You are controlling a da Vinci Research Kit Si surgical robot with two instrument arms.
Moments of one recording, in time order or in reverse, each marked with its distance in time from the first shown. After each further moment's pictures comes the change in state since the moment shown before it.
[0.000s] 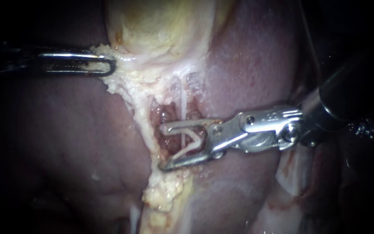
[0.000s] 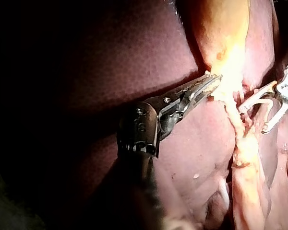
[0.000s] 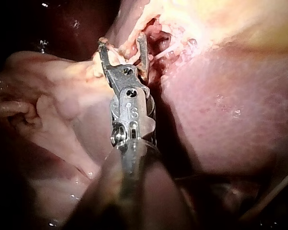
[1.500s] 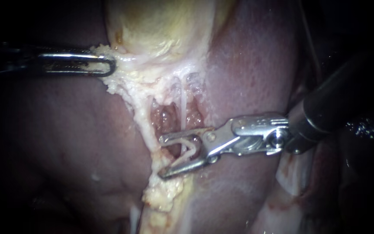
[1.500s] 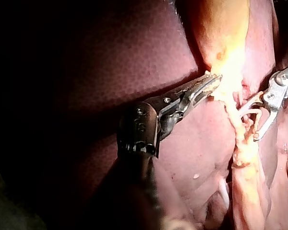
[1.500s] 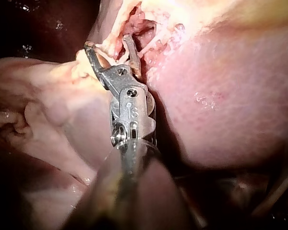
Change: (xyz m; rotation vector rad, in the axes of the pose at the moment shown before) right arm -0.004 0.002 0.002 0.057 0.028 0.042; left arm 0.000 0.000 0.000 0.001 0.000 0.001
